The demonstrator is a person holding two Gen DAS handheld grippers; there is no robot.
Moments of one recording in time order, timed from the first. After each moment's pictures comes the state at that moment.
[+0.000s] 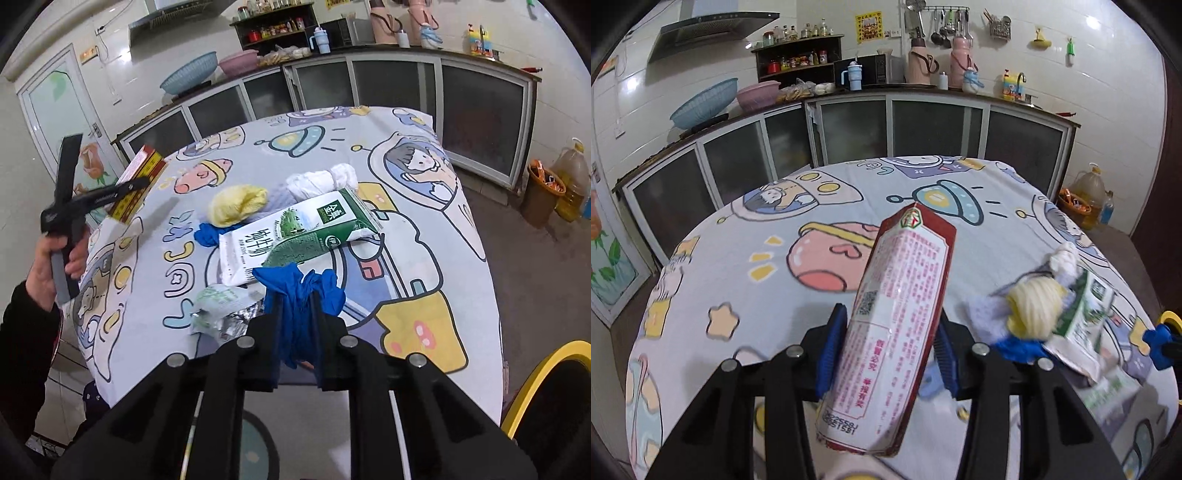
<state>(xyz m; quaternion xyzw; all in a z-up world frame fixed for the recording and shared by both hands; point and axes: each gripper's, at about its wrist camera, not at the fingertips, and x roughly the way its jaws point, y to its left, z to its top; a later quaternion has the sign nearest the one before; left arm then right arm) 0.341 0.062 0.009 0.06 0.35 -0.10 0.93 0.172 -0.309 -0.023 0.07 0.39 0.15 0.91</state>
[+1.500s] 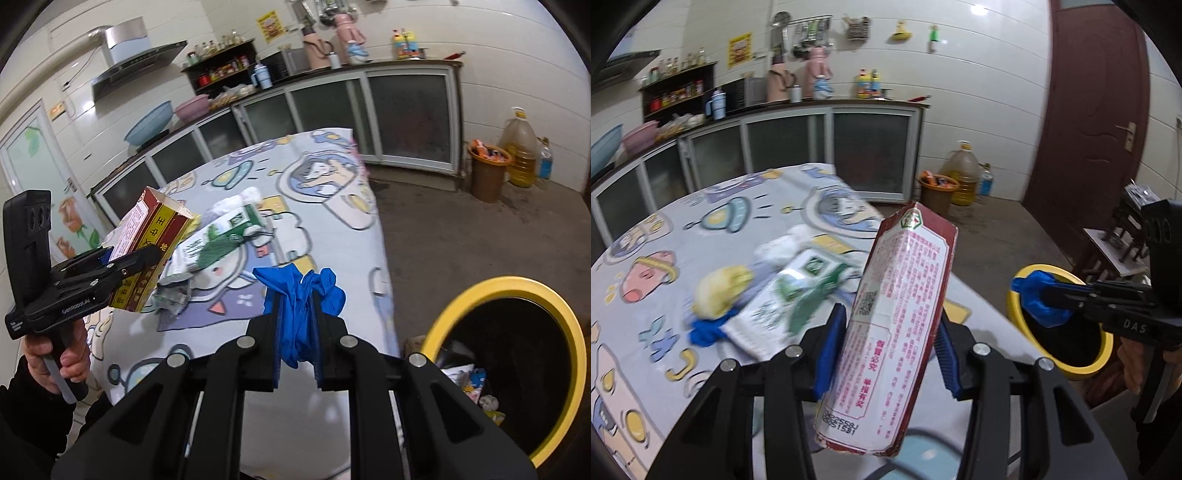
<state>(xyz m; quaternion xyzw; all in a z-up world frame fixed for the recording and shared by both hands) 0.192 -0.183 0.007 0.09 0.32 -0.32 0.89 0.067 -0.446 -0.013 0.15 0.34 0.05 0.93</state>
